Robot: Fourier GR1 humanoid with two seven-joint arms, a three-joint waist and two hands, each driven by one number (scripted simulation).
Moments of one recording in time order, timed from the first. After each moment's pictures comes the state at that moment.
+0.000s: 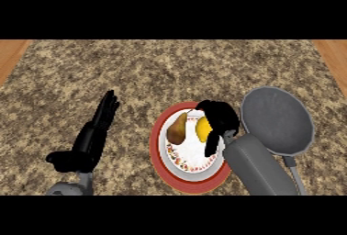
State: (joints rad) left arm -0.06 0.11 -0.17 -1.55 0.08 0.07 -0.11; right arm -0.52 -0.08 0.40 -1.05 0.90 0.19 0.38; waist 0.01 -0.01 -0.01
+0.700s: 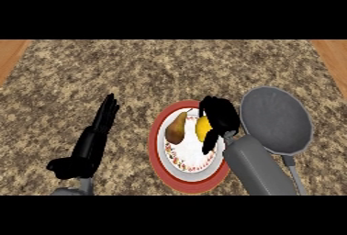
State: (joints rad) left arm -0.02 0.09 -0.18 -1.58 0.03 0.07 -0.11; right arm -0.50 -0.07 0.38 -1.06 1.04 0.07 0.33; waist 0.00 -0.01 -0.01
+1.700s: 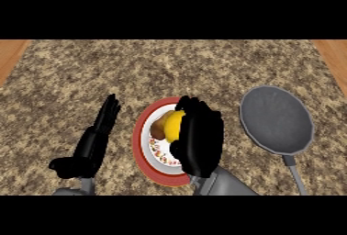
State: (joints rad) left arm -0.02 0.08 -0.18 -1.58 0.03 0.07 -0.10; right arm -0.50 -0.01 0.71 -1.58 1.29 -0.19 1.14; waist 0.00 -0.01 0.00
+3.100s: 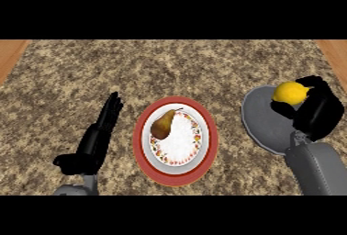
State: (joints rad) left arm -0.04 0.06 -0.16 -1.56 0.01 0.05 -0.10; right arm -0.32 -0.27 0.05 -1.33 1.15 -0.77 0.70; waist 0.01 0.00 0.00
